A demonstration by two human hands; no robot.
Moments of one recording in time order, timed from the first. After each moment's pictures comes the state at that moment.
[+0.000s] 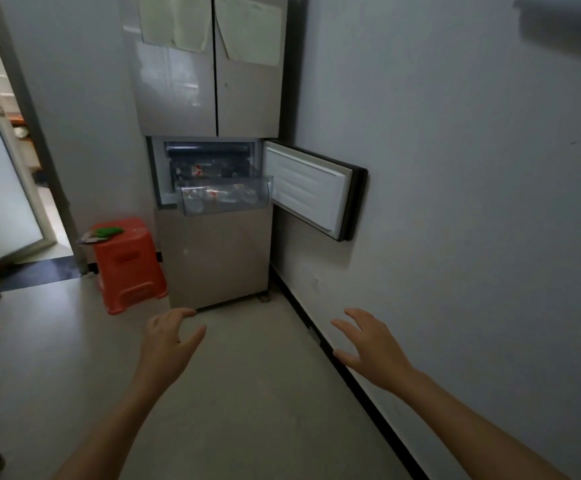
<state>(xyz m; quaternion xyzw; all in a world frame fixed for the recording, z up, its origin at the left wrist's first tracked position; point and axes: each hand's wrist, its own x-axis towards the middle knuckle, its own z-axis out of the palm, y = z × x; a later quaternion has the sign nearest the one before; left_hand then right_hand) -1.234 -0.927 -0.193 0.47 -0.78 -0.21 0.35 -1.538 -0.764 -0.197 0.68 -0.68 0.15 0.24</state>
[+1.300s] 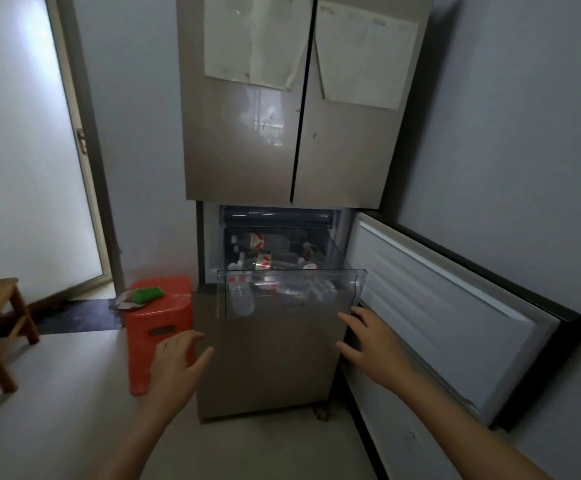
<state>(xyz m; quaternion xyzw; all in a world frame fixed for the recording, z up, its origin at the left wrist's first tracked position) -1.355 -1.415 -0.192 0.56 -0.69 -0.23 0.39 -1.679 -1.355 -0.151 0.71 -0.68 0.18 0.04</state>
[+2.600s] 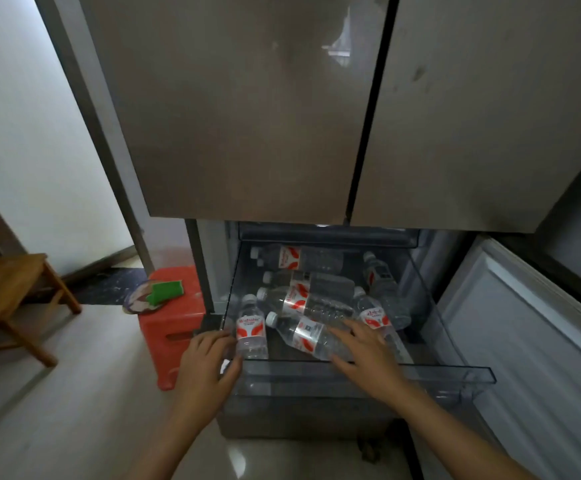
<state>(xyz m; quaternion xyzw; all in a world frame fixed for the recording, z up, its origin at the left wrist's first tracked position) -1.458 -1.720 -0.227 0.58 -0.74 -0.12 0.32 -1.727 -1.718 -0.203 0.76 -0.62 0.11 -0.14</state>
